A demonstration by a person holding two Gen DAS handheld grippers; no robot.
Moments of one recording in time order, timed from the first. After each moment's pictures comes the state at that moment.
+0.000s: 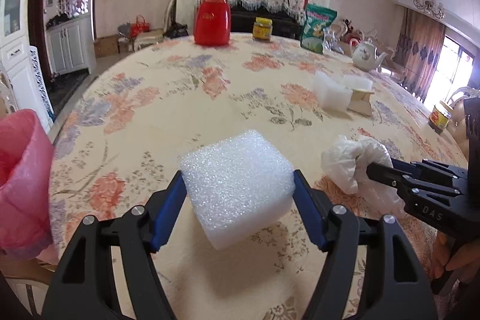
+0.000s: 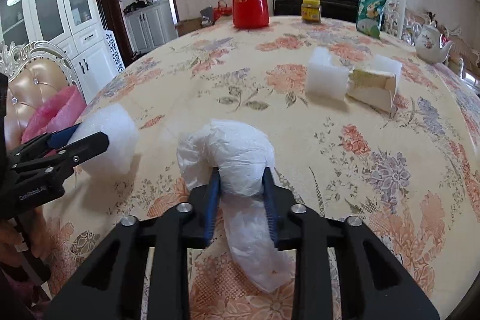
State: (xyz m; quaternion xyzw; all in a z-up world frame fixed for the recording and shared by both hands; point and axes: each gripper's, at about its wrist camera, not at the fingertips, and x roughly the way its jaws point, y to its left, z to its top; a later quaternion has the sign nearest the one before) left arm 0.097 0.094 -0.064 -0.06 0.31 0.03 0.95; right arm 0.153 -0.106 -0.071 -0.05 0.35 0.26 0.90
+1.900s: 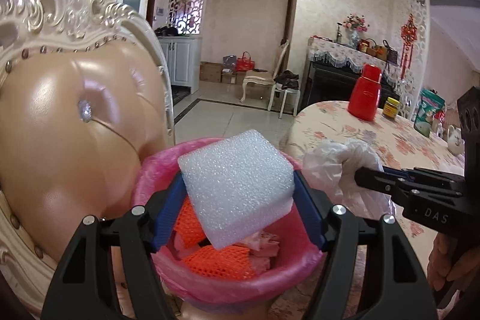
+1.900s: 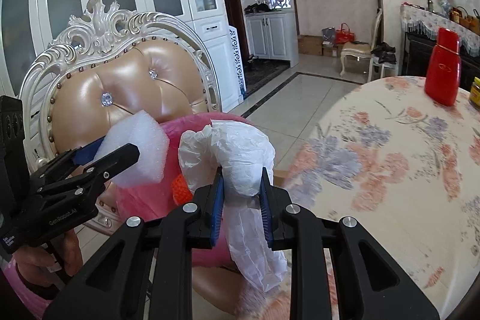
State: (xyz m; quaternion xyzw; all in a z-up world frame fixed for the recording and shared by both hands) left arm -0.055 0.397 -0.015 -0.12 0.20 0.27 0.94; right arm 0.095 0.251 -0.014 -0.09 0.29 0.51 0.80
